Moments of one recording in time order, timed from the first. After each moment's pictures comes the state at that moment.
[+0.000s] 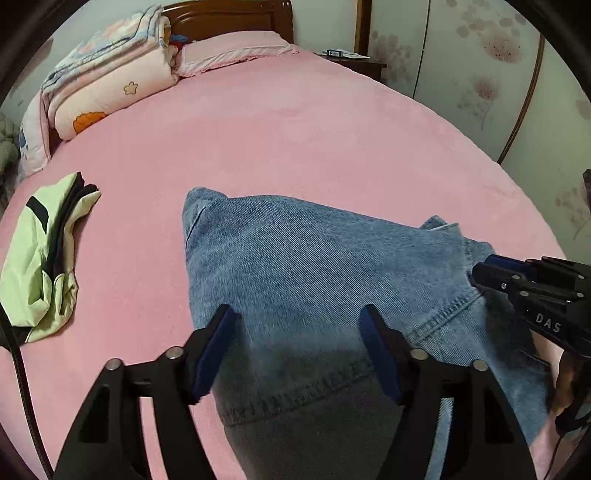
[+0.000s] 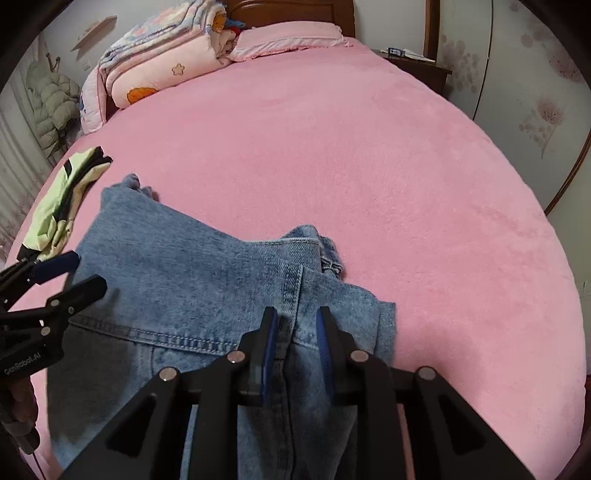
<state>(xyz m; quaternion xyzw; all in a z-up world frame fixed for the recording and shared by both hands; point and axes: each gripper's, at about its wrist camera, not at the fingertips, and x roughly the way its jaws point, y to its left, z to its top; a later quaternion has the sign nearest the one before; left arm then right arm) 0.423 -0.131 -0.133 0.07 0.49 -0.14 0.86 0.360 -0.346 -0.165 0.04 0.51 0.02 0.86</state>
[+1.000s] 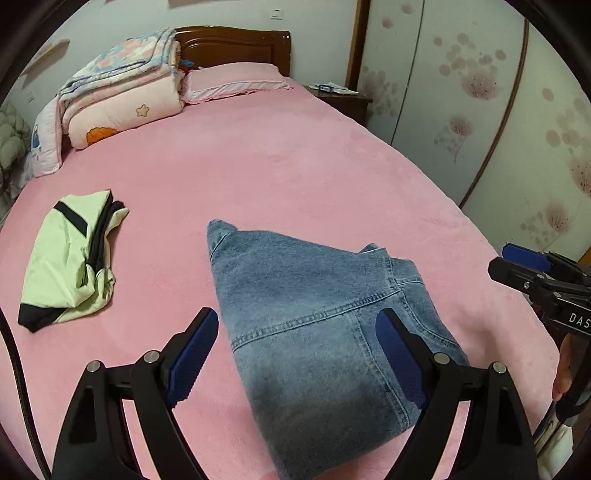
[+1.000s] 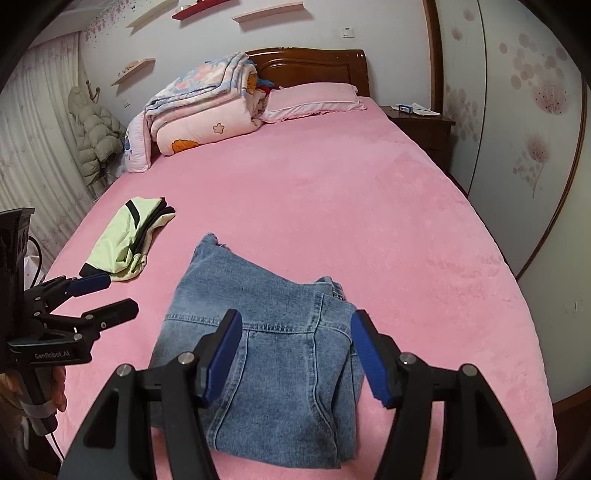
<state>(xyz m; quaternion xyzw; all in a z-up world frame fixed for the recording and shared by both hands) 0.336 -0.104 -0.018 0.02 0.45 -0.16 0.88 0.268 -0.351 -0.026 0.05 0.42 0.07 0.90</state>
